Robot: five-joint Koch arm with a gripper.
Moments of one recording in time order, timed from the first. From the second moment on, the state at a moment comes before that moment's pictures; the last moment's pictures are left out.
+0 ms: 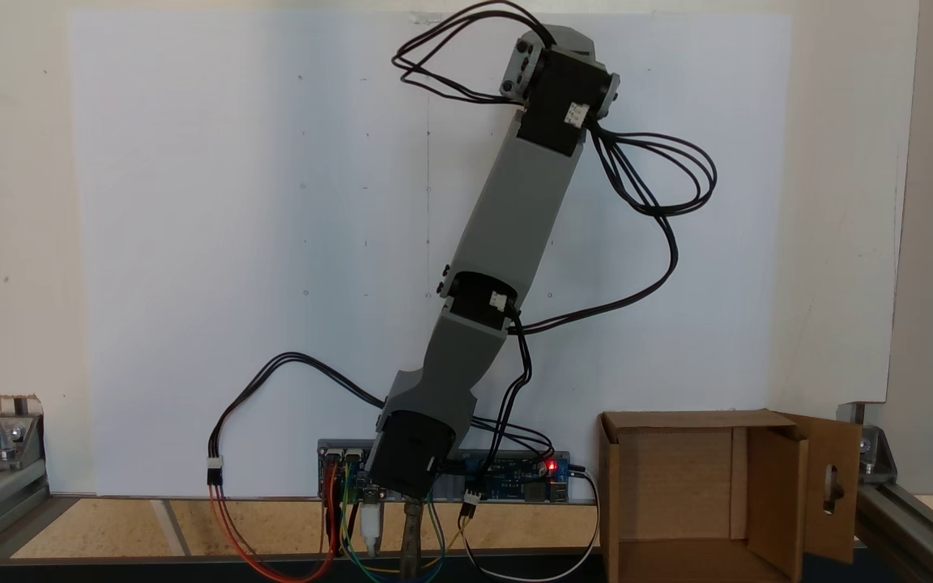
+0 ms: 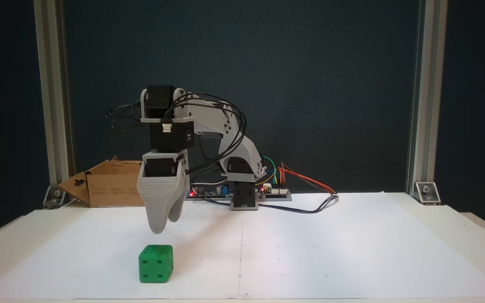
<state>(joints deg) 20.3 41.9 22.0 80.0 -17.9</state>
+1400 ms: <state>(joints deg) 20.7 34.3 22.0 71.4 -17.9</state>
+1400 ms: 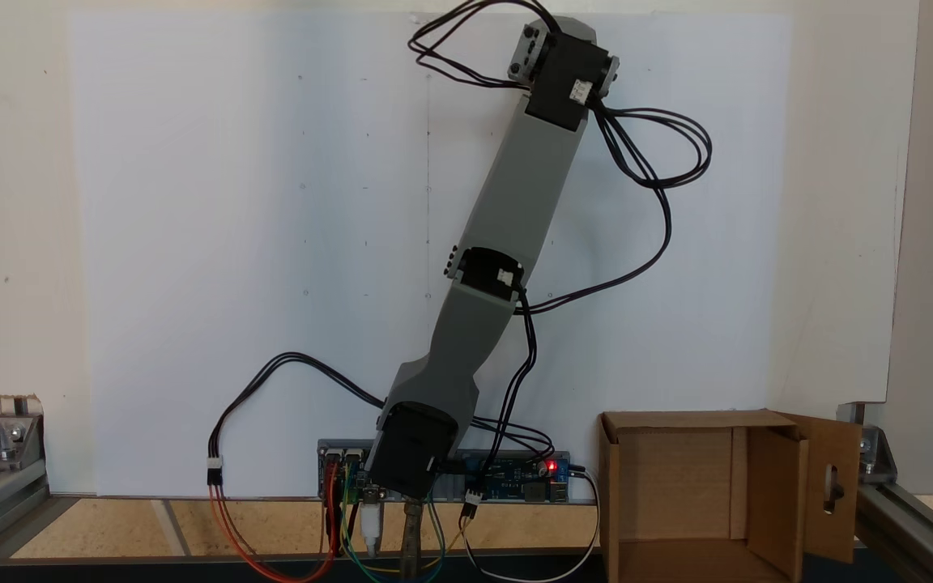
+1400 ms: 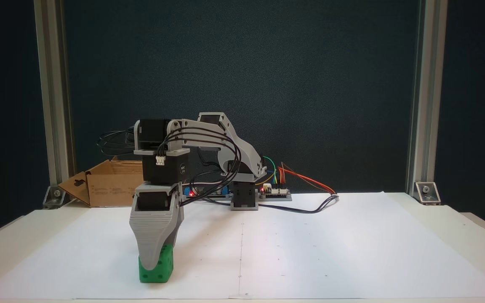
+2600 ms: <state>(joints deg) 21.4 31.0 22.0 66.7 -17.9</state>
